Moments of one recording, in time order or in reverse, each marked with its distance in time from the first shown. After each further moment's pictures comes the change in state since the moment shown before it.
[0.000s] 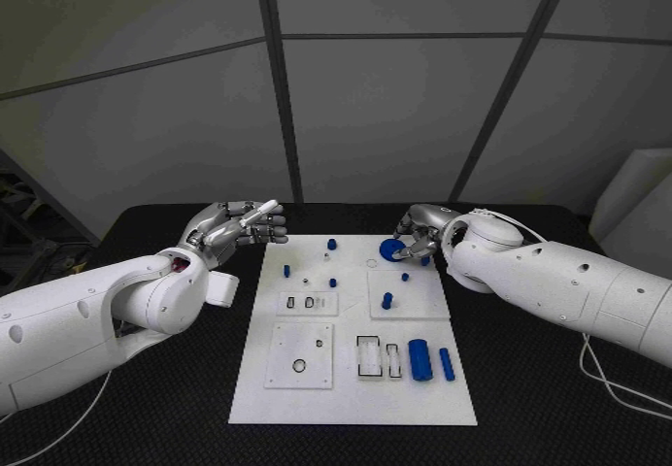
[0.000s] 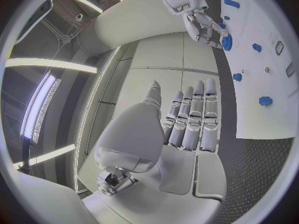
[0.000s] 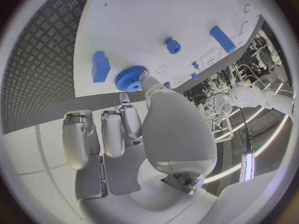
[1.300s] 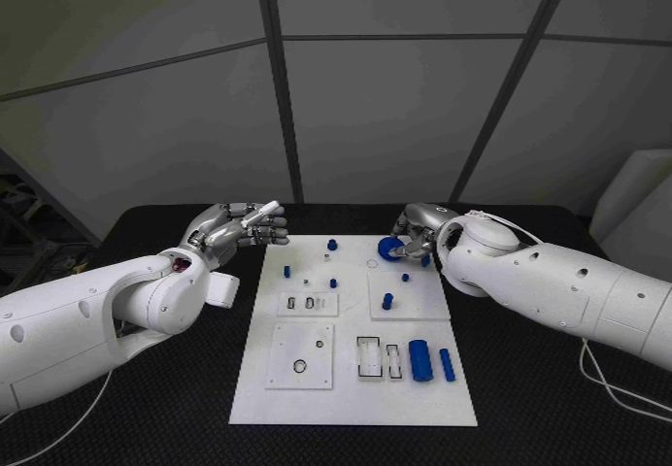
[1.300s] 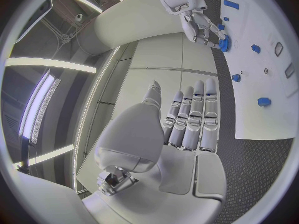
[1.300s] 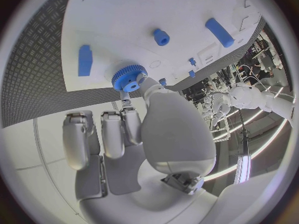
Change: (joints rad) left arm 0.000 0.000 0.000 -0.001 0.000 0.005 -0.013; left_hand -0.004 0.004 -0.003 -0.003 0.000 0.000 0.000 -0.004 -0.001 0.000 0.000 -0.004 0.000 -0.004 0.003 0.000 0.000 0.000 0.000 0.000 -0.004 -0.001; right arm -0.002 -0.010 0.000 0.071 -0.038 -0.053 -0.052; right_hand 0.033 0.073 0.067 -0.035 0.047 0.131 -0.021 0.031 0.023 0.024 -0.024 0.047 0.000 0.000 -0.008 0.009 0.000 0.000 0.004 -0.004 0.000 0.000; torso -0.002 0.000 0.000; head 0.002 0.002
